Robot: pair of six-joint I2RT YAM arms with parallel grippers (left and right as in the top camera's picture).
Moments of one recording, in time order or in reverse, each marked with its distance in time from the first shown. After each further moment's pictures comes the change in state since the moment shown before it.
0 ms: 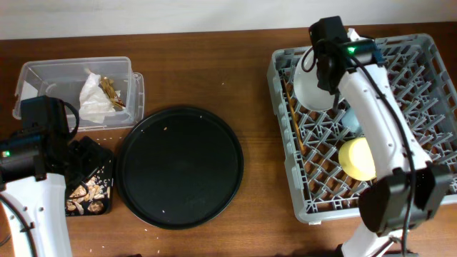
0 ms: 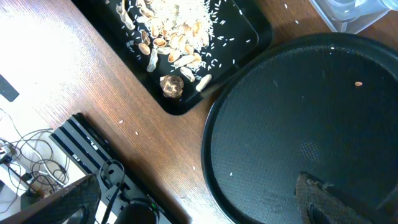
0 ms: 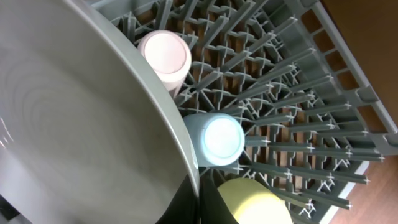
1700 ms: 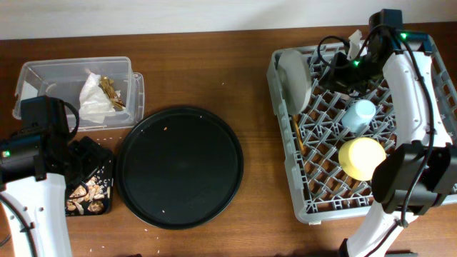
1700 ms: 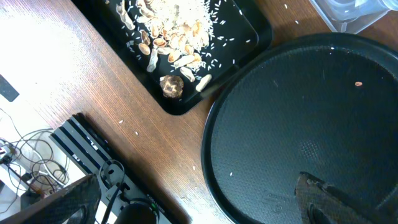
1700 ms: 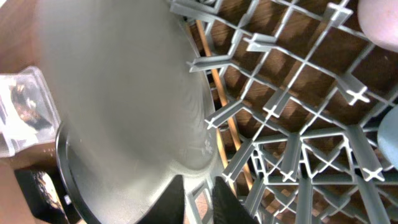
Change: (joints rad) left arm 0.000 0.000 0.000 0.000 0.000 0.000; right arm -0.305 0.129 0.103 -0.015 -1.108 -0.348
